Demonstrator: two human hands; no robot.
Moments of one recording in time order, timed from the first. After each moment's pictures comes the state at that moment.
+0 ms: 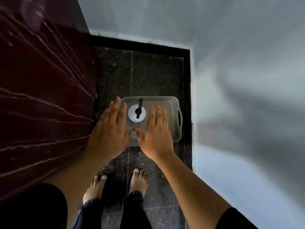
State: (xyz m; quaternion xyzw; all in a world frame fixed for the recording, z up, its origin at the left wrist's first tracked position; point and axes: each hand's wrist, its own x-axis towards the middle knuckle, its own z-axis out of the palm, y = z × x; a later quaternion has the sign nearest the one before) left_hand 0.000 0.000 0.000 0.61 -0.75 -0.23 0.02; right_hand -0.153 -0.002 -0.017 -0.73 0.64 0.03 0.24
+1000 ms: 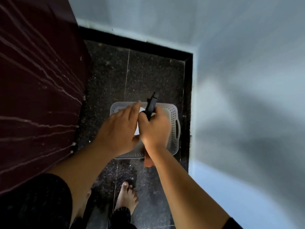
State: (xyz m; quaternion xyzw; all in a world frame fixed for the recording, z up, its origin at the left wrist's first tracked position) left_hand -0.038 -0.063 -0.050 0.58 -0.77 -0.27 0.06; right_hand -0.145 -0.075 -0.045 -0.50 0.76 -0.26 0.33
